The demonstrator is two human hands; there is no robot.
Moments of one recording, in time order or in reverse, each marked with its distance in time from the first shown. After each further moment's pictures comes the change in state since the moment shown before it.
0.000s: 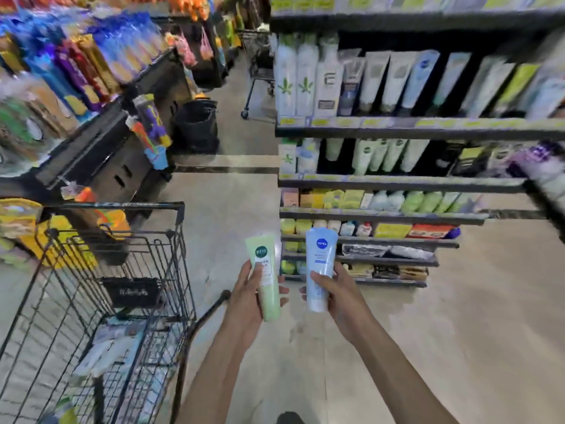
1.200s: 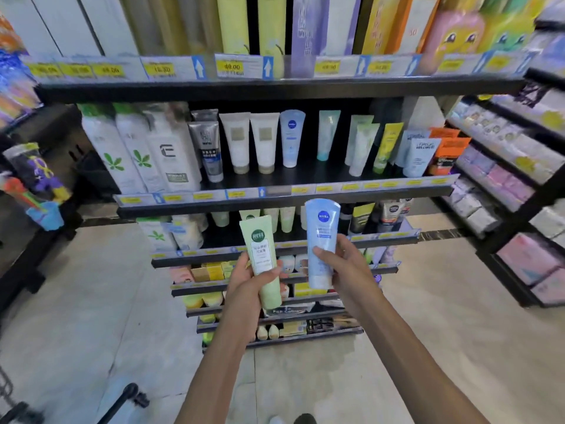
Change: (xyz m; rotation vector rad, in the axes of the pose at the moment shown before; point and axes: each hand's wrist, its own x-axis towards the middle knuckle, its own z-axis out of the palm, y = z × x) left_hand 0.194 -0.025 0.355 0.049 -0.232 0.120; right_hand 0.148 -0.269 -0.252 -0.061 0.169 -0.267
